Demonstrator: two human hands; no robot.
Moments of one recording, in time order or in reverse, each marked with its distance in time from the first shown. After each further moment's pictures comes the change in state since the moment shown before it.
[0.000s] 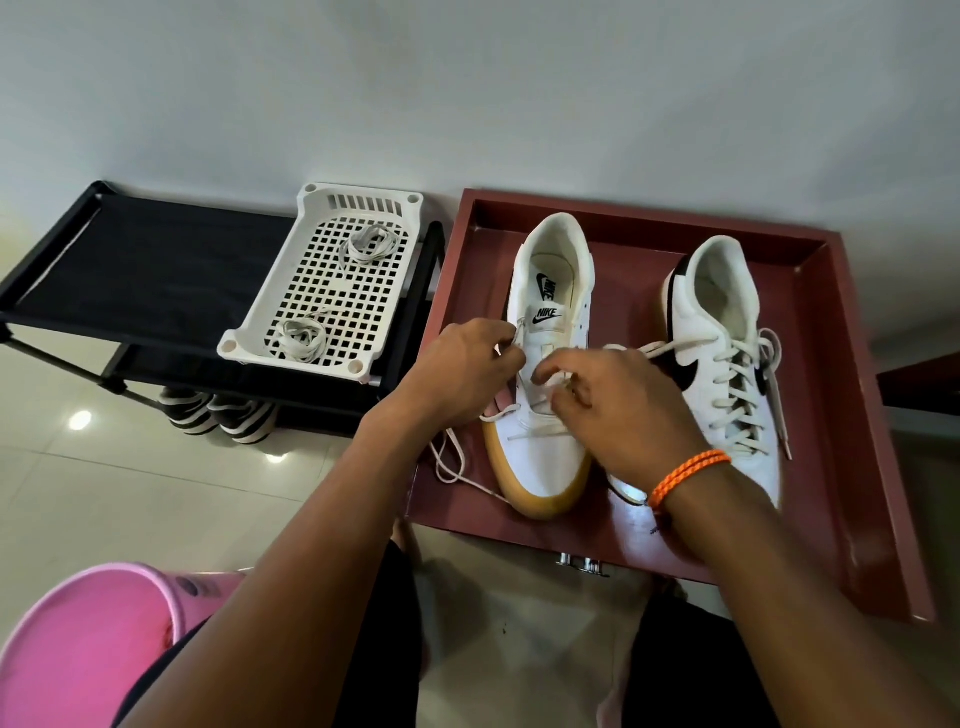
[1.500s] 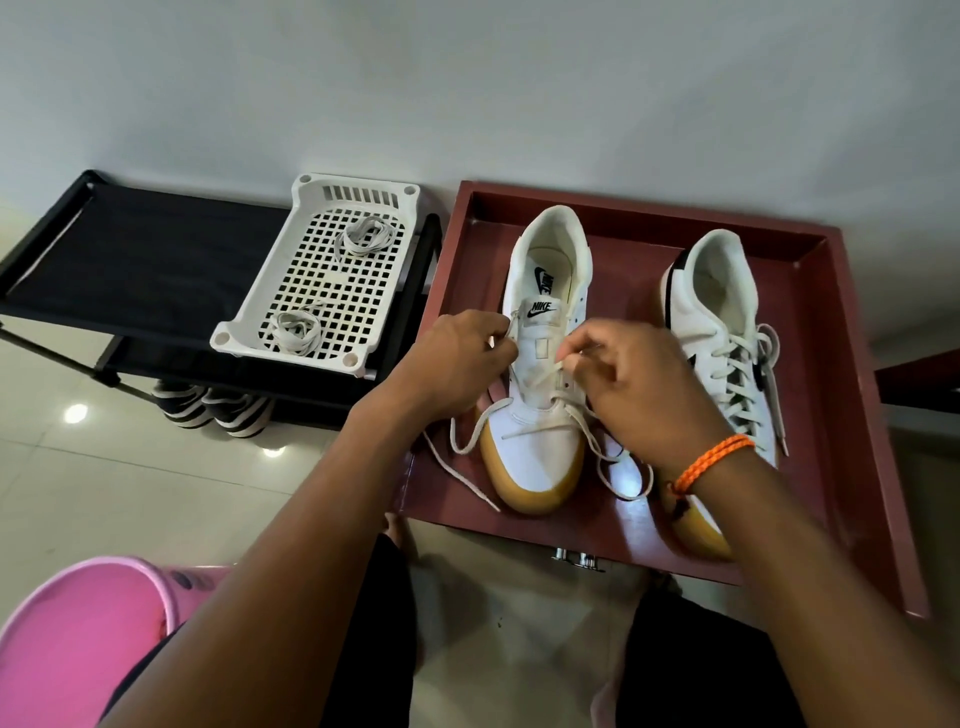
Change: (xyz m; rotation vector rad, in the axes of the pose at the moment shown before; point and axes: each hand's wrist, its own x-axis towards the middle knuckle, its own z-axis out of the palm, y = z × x) left_hand 0.001 -0.005 -0.002 -0.037 -0.016 0.000; right_hand 0.005 0.010 -0.013 0.169 0.067 0.051
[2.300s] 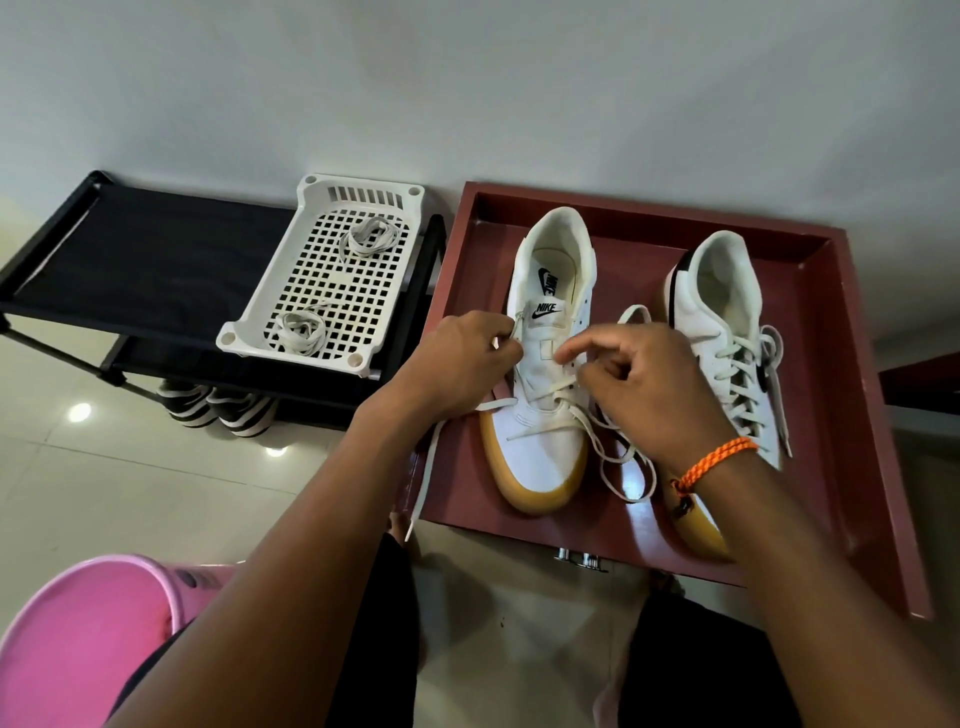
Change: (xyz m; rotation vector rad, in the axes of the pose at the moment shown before) left_hand -0.001 0.000 -0.001 -0.011 0.007 -0.013; right_hand -0.001 0.007 0.000 0.105 0.038 -0.018
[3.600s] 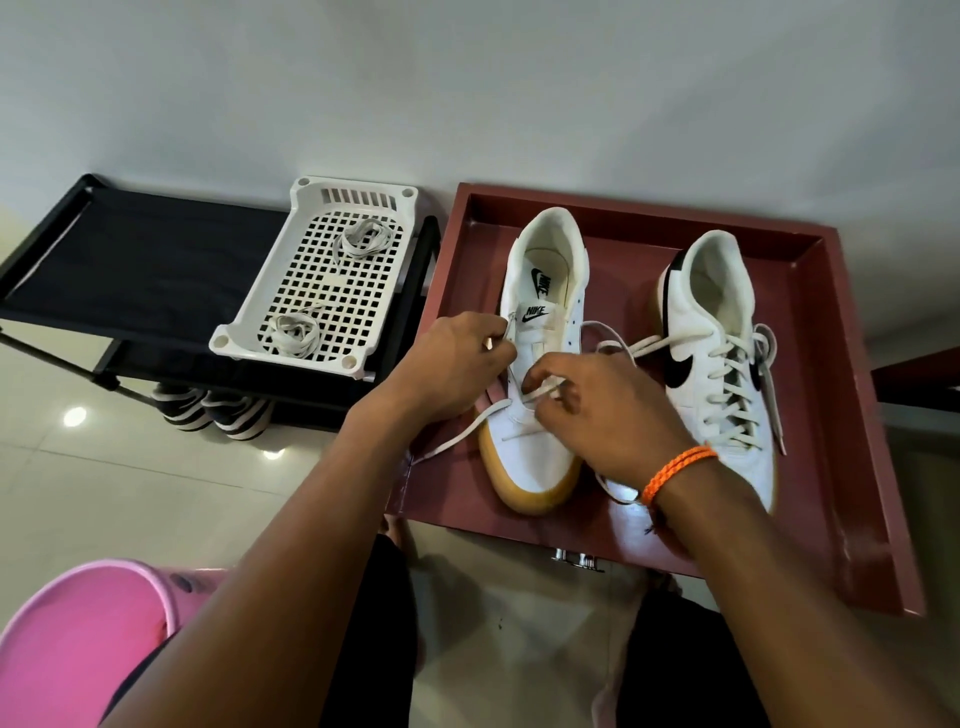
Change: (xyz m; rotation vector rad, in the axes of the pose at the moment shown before) left_hand 0.000 0.004 0.000 0.016 -0.010 0.003; right_hand -0.005 -0.004 0.020 -0.197 -0.133 -0.055
